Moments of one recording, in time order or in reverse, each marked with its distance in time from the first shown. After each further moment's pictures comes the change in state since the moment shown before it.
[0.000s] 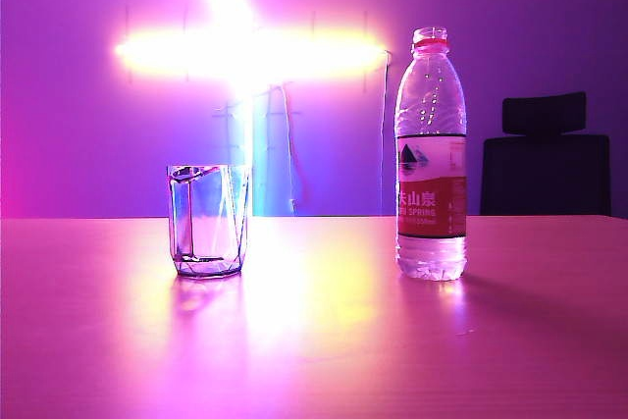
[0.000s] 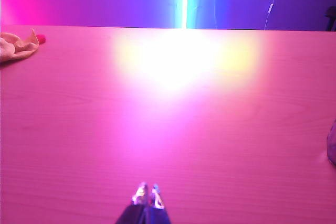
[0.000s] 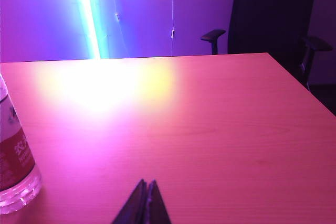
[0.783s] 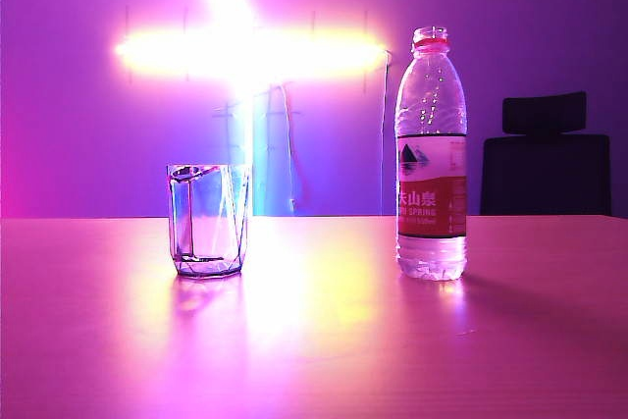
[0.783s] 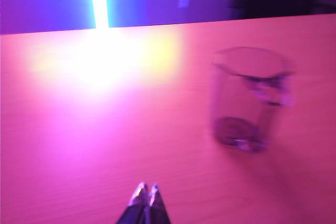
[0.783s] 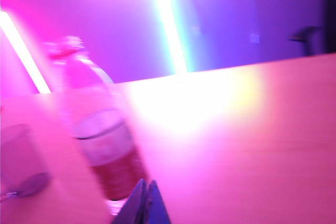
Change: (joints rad) left arm -0.309 0.007 0.000 0.000 0.000 0.000; right arm 0.000 0.000 0.000 0.091 -0.299 0.220
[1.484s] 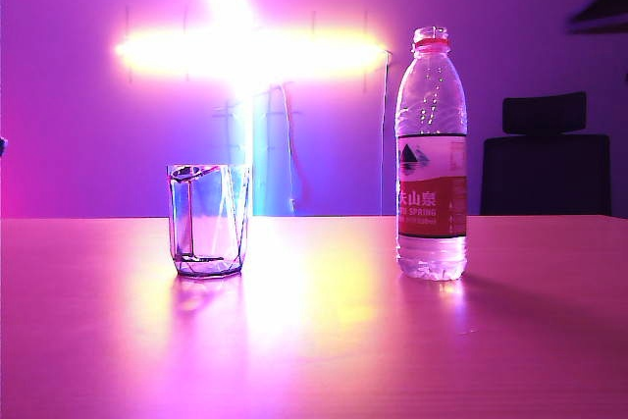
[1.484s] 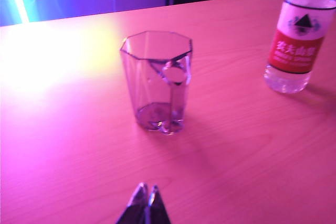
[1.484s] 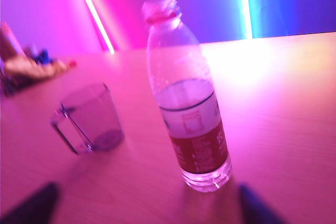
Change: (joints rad) left arm -0.241 0.040 0.000 0.000 0.000 0.000; right arm 0.262 0.301 0.099 0.074 0.011 -0.040
